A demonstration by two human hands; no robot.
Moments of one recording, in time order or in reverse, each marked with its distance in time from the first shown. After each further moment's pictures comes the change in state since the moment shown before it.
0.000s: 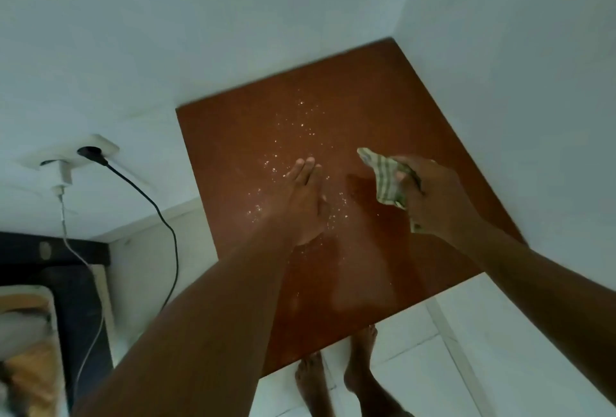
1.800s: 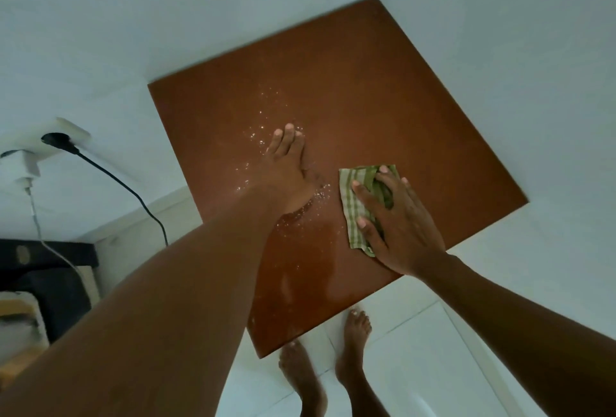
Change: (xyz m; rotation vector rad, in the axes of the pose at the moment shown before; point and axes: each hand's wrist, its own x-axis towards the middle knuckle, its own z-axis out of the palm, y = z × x) left_hand -0.004 -0.004 -0.016 0.094 -0.111 -0.086; right_hand -0.089 0.024 0.087 -0.496 -0.185 -0.065
